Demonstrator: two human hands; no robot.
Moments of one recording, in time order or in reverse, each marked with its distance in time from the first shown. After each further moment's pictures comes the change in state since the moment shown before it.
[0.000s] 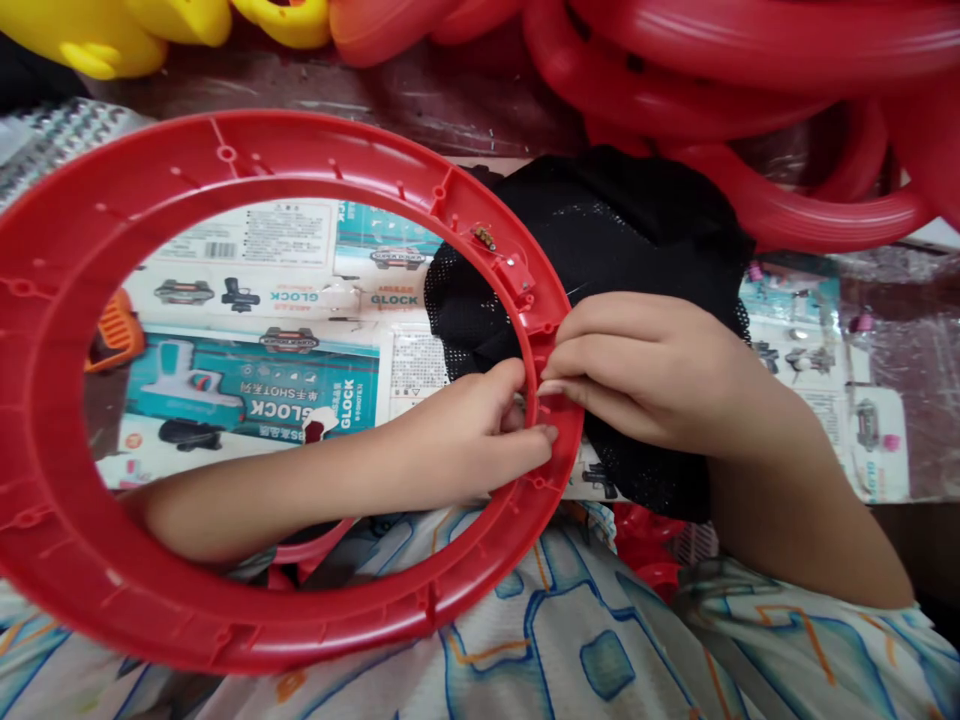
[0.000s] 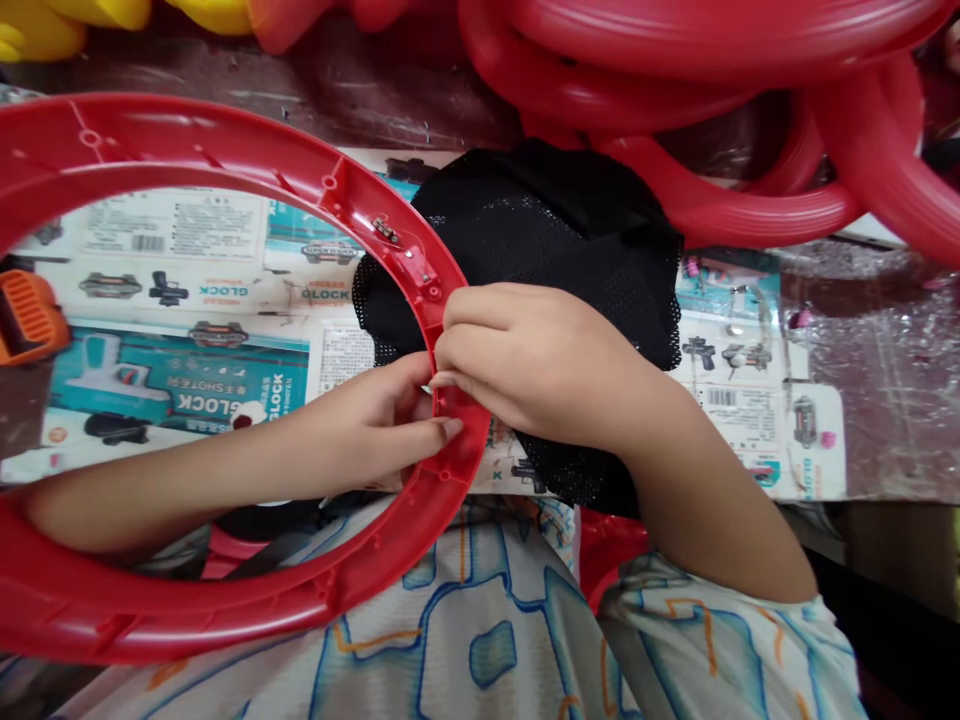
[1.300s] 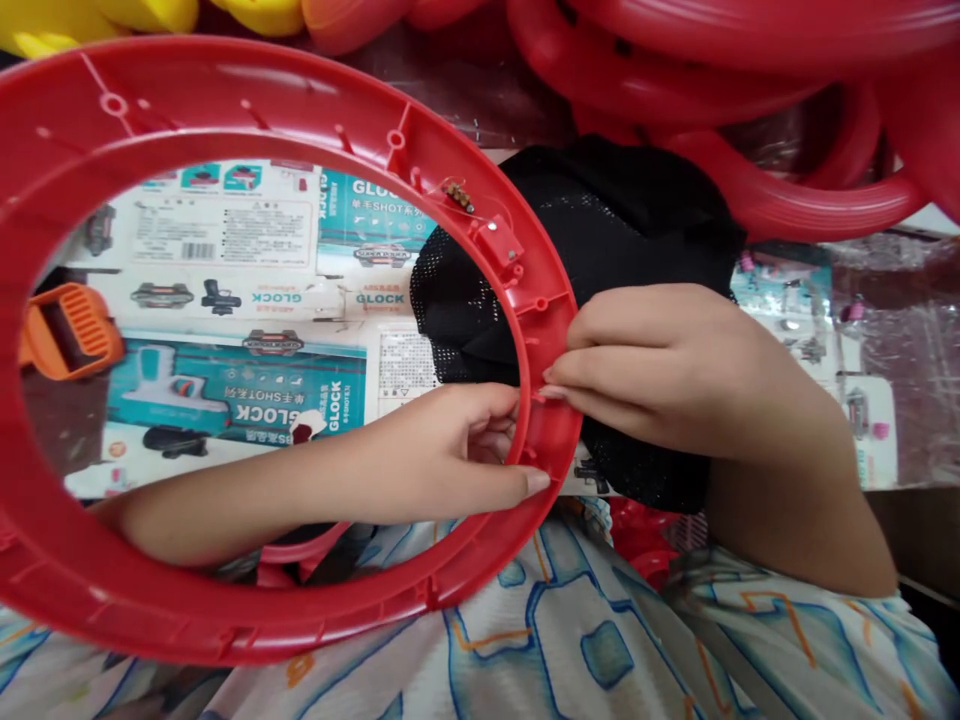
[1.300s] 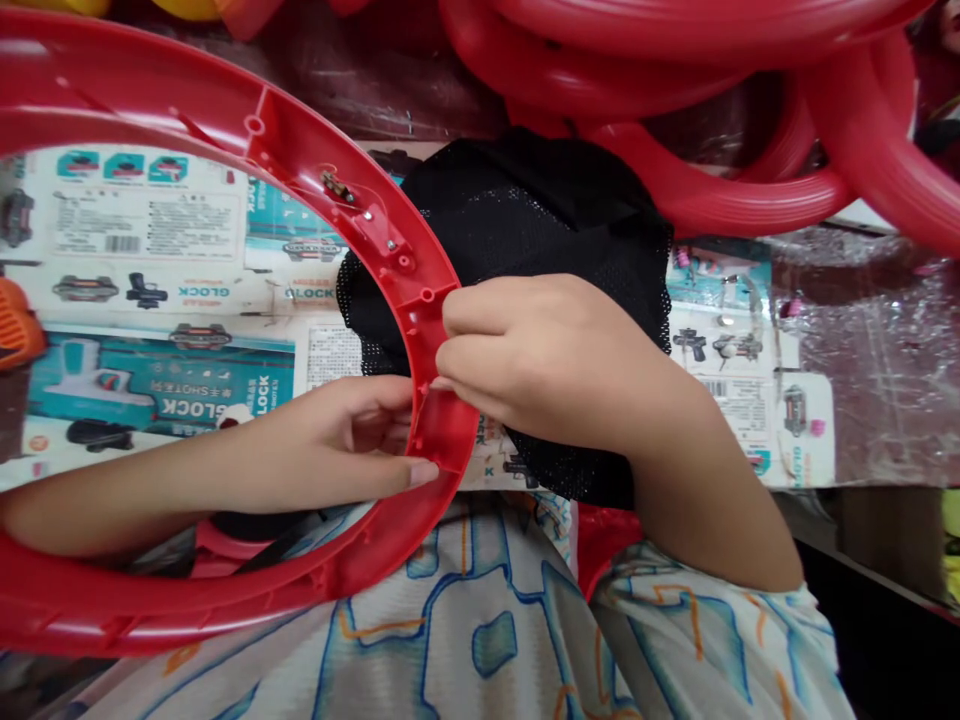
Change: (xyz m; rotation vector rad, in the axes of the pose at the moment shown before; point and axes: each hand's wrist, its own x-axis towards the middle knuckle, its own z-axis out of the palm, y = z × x) left_hand -0.010 0.003 -0.002 -0.335 -0.201 -0.016; right_hand -0.007 -0.002 -0.011 -0.070 -0.050 -0.017
